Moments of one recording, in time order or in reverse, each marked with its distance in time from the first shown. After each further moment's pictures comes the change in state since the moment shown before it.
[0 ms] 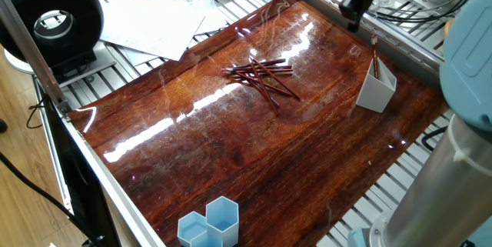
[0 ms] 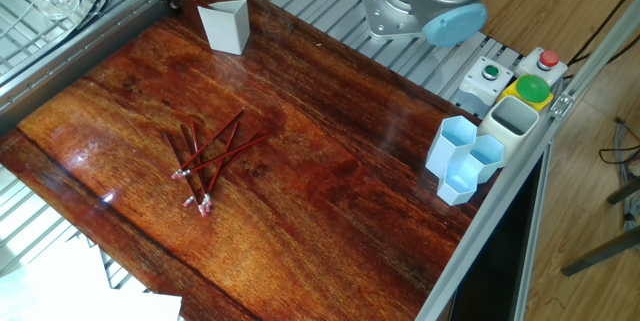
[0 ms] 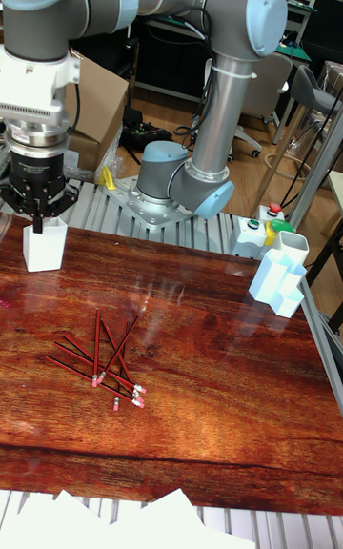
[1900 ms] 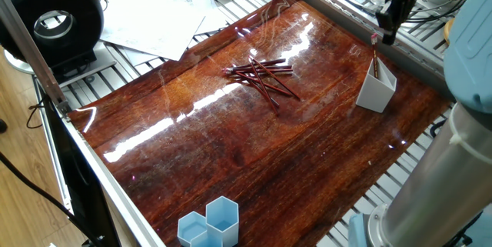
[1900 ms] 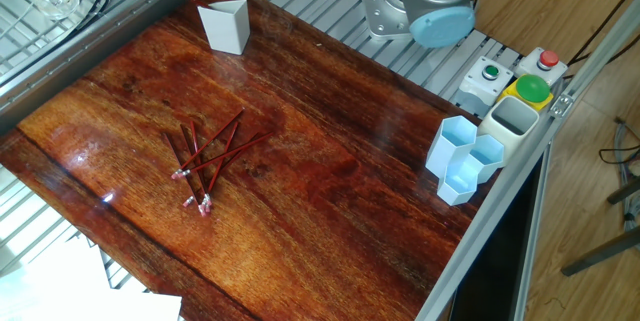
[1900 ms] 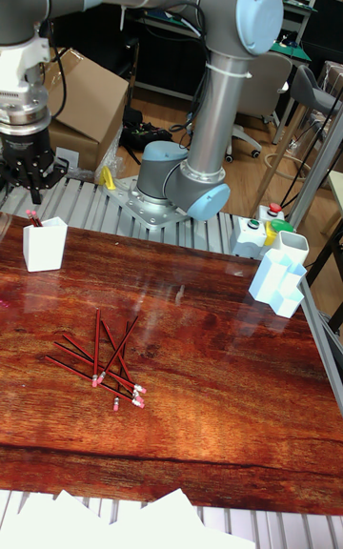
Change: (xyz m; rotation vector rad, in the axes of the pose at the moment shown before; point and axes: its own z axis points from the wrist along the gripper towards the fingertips) arm 0.068 -0.009 0.002 -0.135 0.077 0.026
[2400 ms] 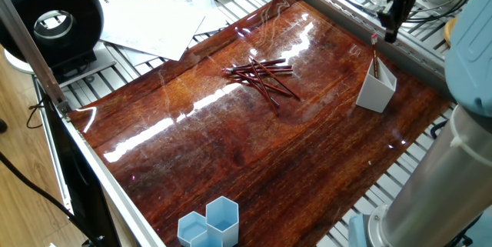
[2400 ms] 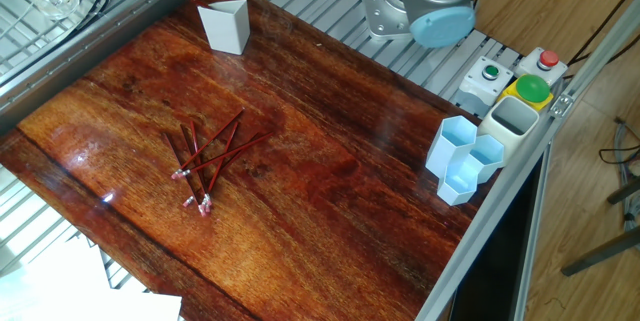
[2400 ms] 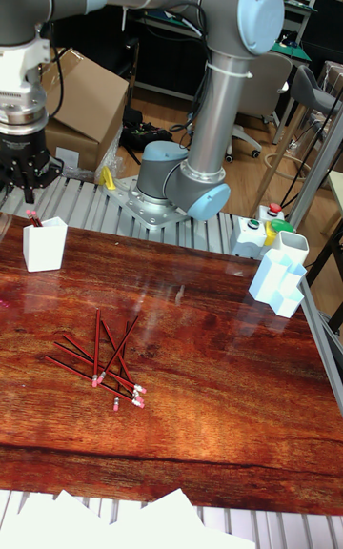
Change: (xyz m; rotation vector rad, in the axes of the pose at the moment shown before) arm 0.009 -0.015 0.000 0.057 0.037 -0.060
